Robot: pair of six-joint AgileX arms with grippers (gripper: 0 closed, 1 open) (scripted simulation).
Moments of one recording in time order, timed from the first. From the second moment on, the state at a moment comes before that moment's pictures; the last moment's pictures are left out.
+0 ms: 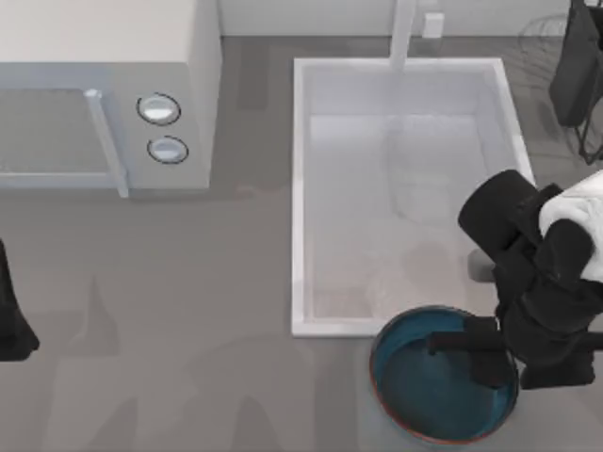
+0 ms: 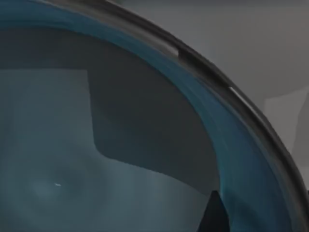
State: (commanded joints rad) left arm 0.00 0.00 0.00 0.00 0.00 0.00; right arm 0.56 1.69 0.89 -0.77 0.00 0.57
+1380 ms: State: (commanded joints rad) left arm 0.00 0.00 0.00 0.00 0.00 0.00; right arm 0.55 1.58 1.29 -1.31 0.00 0.57
